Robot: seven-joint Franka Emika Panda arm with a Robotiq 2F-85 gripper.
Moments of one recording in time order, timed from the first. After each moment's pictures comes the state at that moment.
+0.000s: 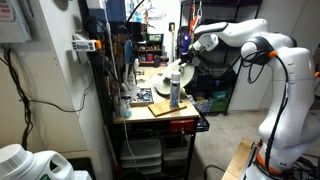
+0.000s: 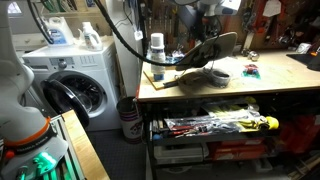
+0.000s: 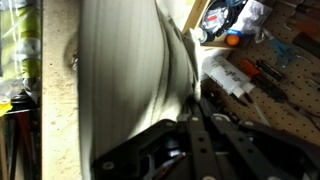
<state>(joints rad) -0.47 0.34 -0.04 -1.48 0.78 2.12 -0.44</state>
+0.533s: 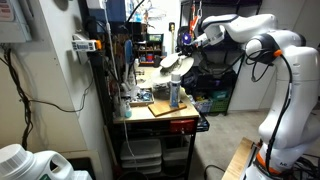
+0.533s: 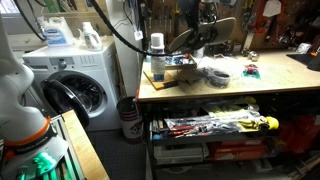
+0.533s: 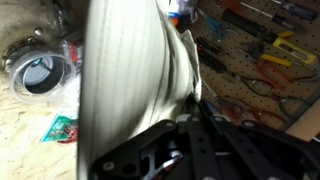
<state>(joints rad) -0.47 0.27 -0.09 -1.48 1.05 1.99 -0.45</state>
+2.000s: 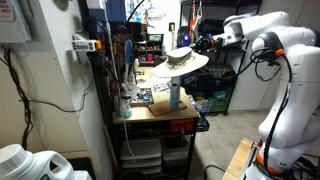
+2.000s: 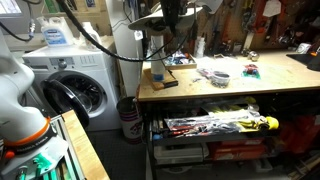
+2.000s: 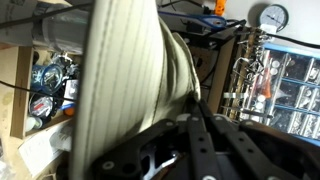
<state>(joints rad) -0.49 0.22 -0.31 -1.58 1.39 1.24 -0.46</state>
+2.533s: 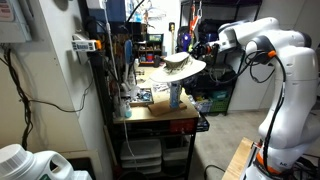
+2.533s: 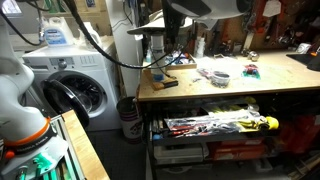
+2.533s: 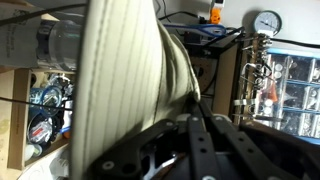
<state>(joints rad) -0.48 0.30 -0.30 -1.57 1.43 1.18 -0.46</state>
